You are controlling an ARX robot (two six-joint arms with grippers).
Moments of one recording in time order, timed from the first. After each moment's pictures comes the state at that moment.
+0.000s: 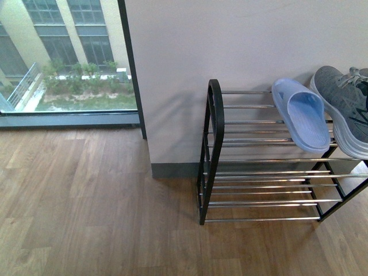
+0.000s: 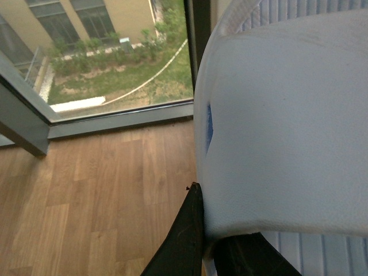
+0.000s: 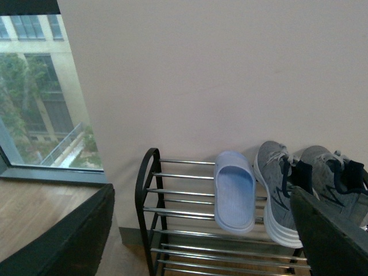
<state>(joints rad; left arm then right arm) -0.12 1.21 0.64 0.12 -0.01 0.11 0.00 0.01 0.02 0.00 0.00 0.00</state>
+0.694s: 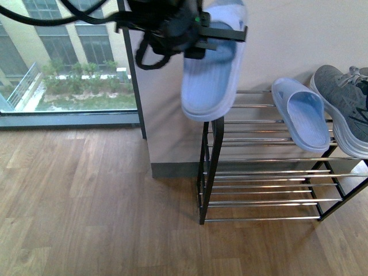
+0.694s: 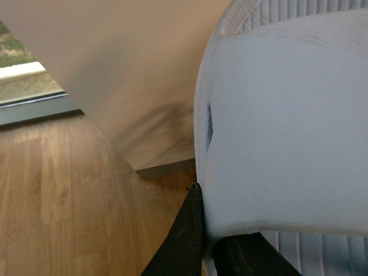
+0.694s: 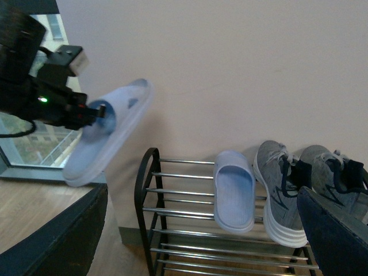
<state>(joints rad) -0.55 2.25 1.55 0.08 -0.26 -0.22 0.00 0.01 0.02 0.00 0.00 0.00</state>
